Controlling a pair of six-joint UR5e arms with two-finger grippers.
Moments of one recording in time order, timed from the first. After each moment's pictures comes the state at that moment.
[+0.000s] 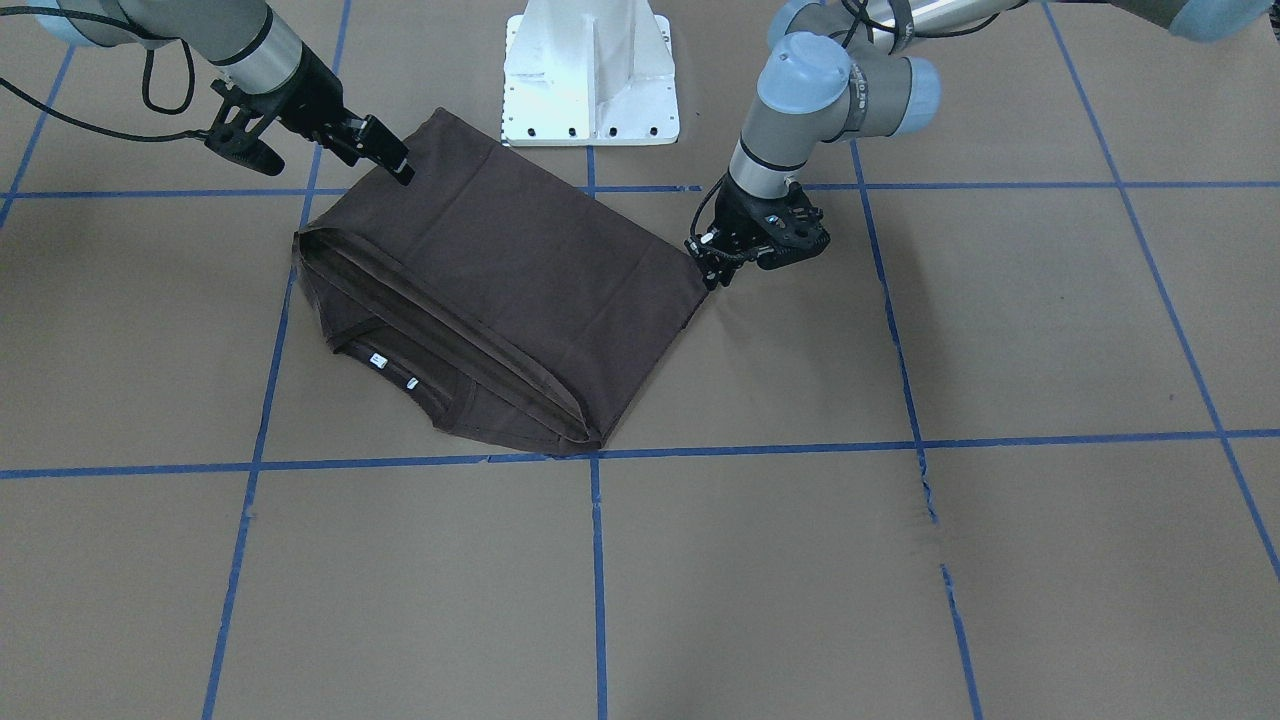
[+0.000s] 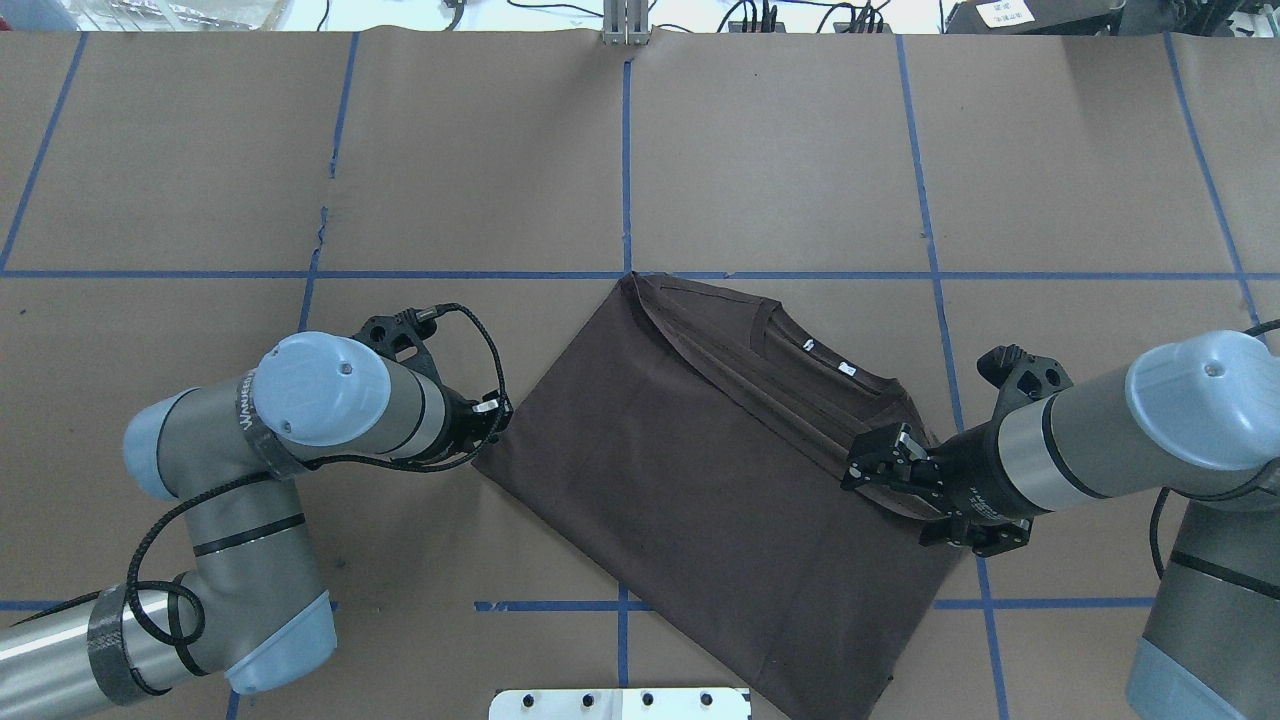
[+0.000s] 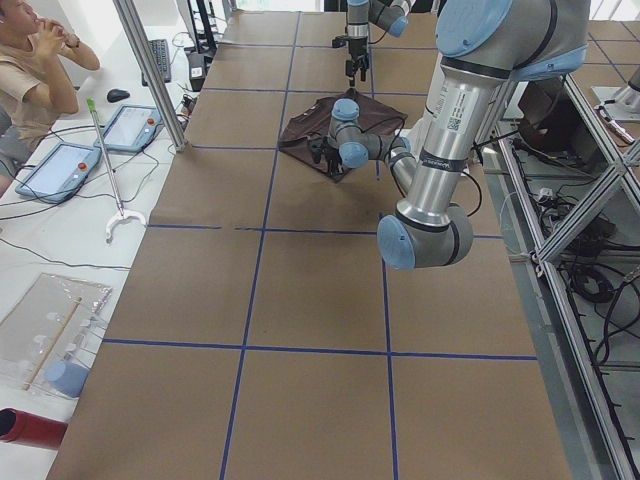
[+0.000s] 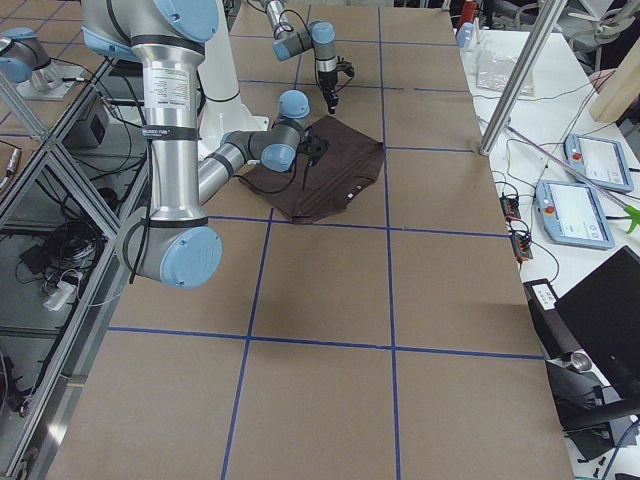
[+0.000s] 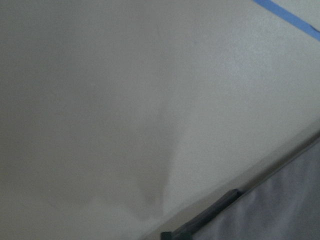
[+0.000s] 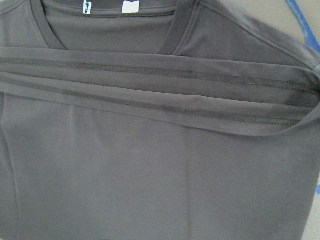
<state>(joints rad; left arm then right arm) -0.44 -1.98 -1.78 -1.89 -1.78 -1.72 0.51 -1.56 2.15 -1.12 2.06 1.88</state>
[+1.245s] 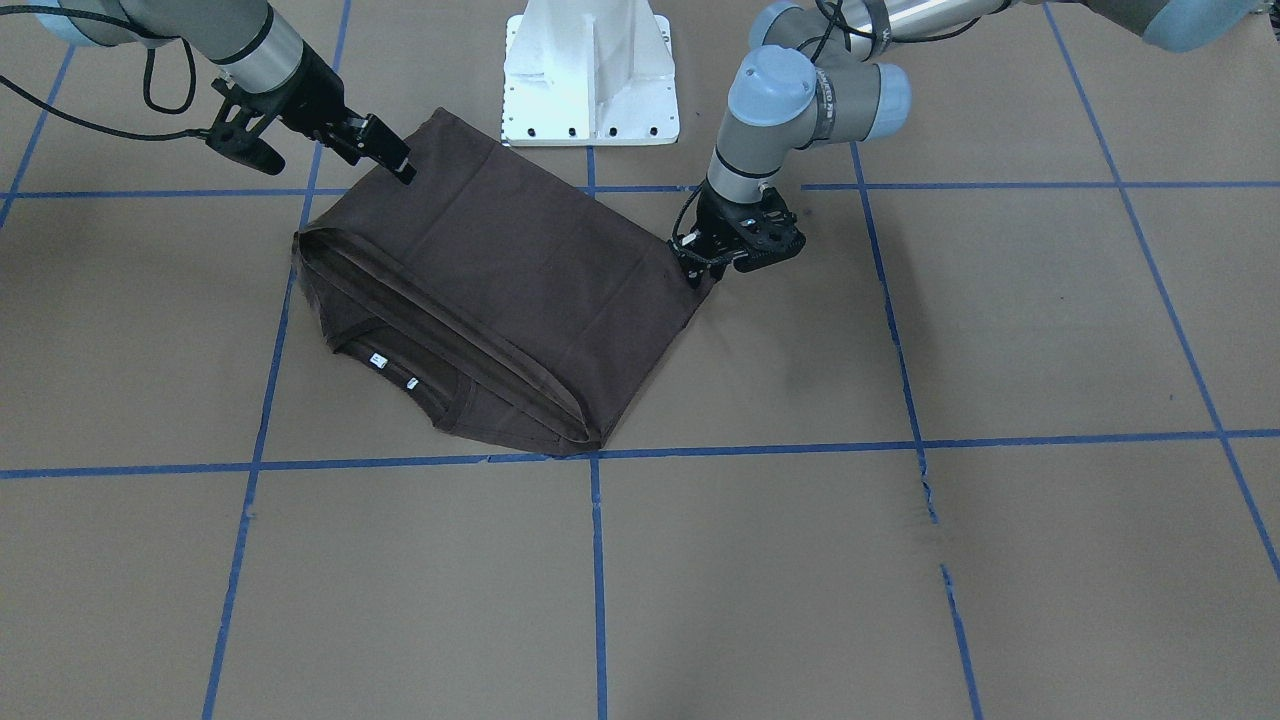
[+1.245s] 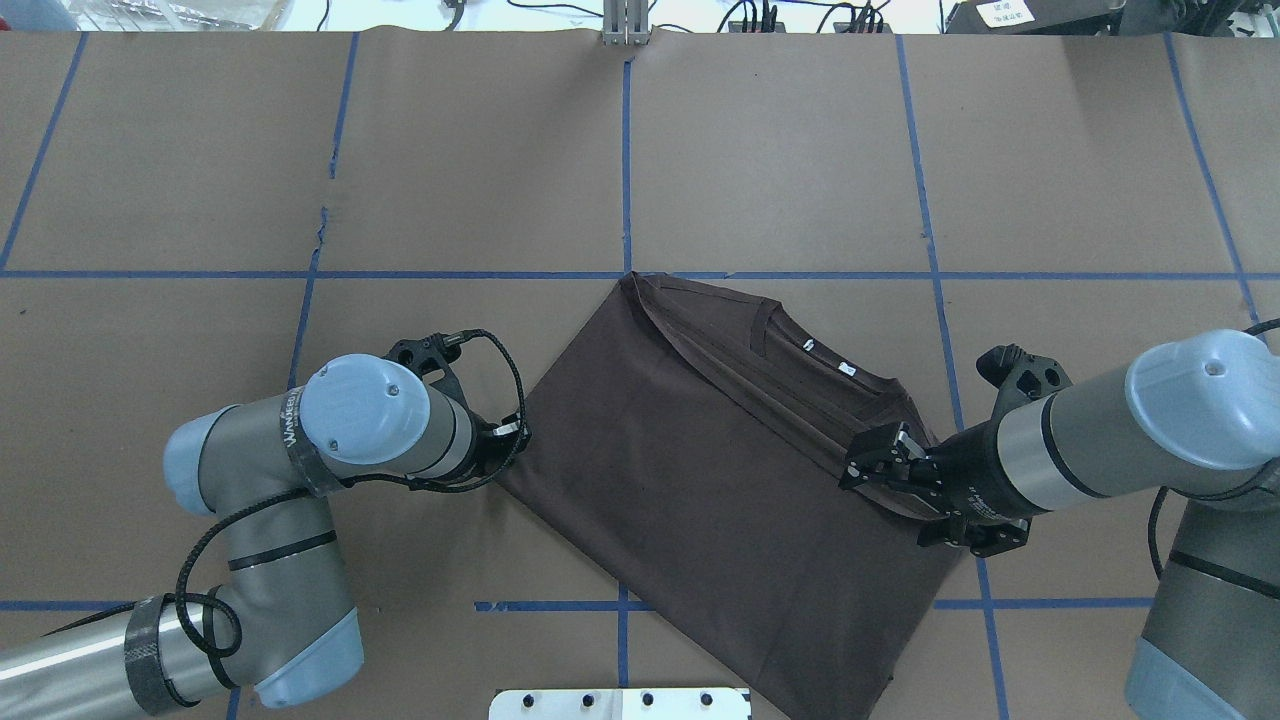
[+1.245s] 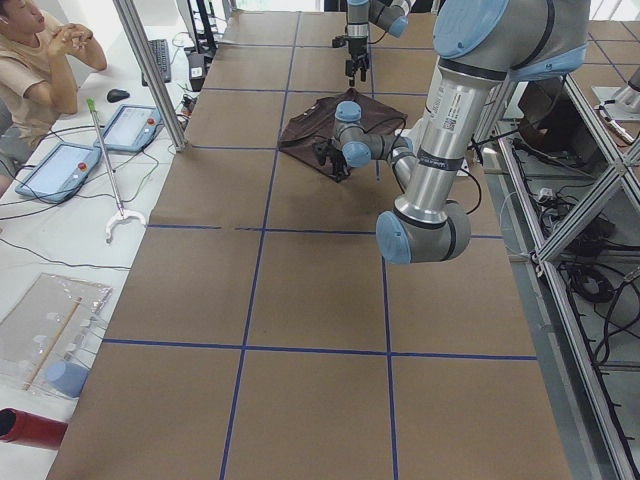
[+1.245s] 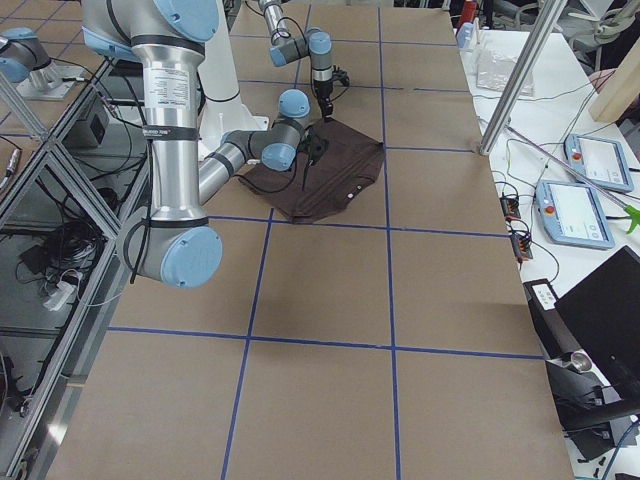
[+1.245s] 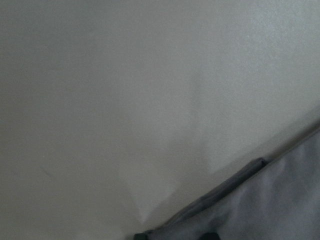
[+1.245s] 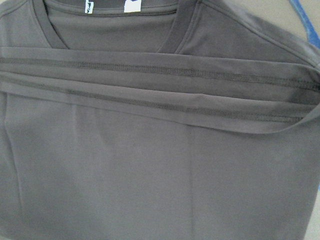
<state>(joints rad) -0.41 -2.02 -1.74 -1.85 -1.78 -1.72 0.51 -1.56 2.15 -1.12 2.06 1.89</state>
